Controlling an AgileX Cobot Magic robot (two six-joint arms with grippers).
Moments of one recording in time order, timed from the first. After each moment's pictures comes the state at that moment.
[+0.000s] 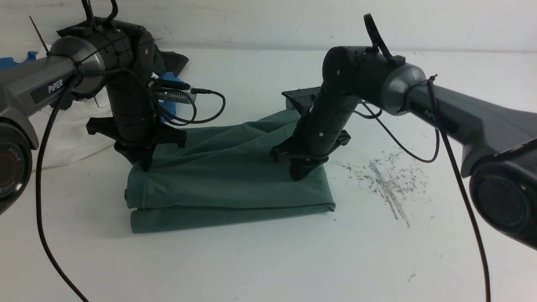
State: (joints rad) right arm 0.46 2.40 -2.12 0.27 1.24 -0.15; left arm -0.17 2.19 -1.83 0.12 1.23 -0.15
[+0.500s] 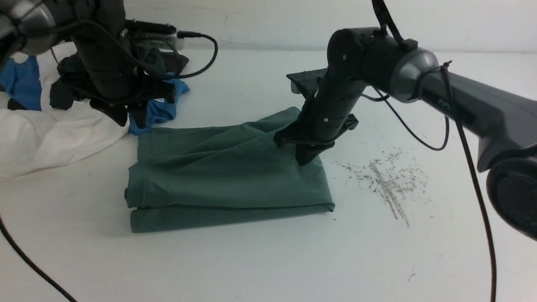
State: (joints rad) right arm 0.46 2.33 -2.12 0.21 1.24 -0.09; left arm -0.17 1.96 -1.80 0.05 1.23 -0.12
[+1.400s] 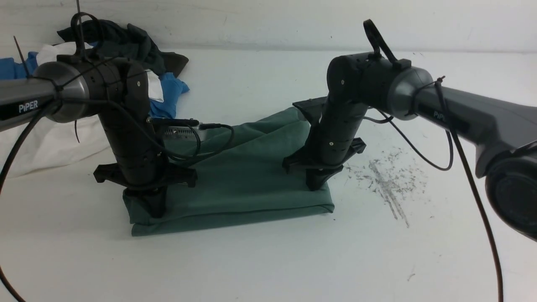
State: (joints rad) right arm 0.46 2.35 -1.99 0.17 1.22 -0.07; left arm -0.19 2.02 -1.46 -0.10 1.12 -0.06
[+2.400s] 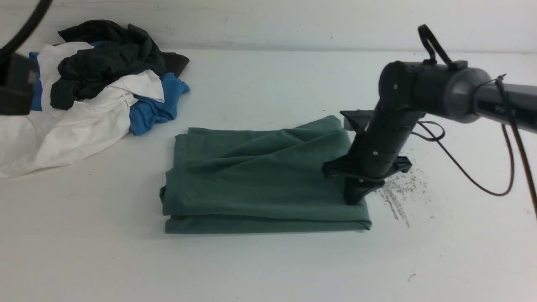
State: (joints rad) right arm 0.32 2.16 -1.63 0.22 1.16 -0.04; left arm -0.19 1.01 -1.35 -0.08 1.26 -0.08
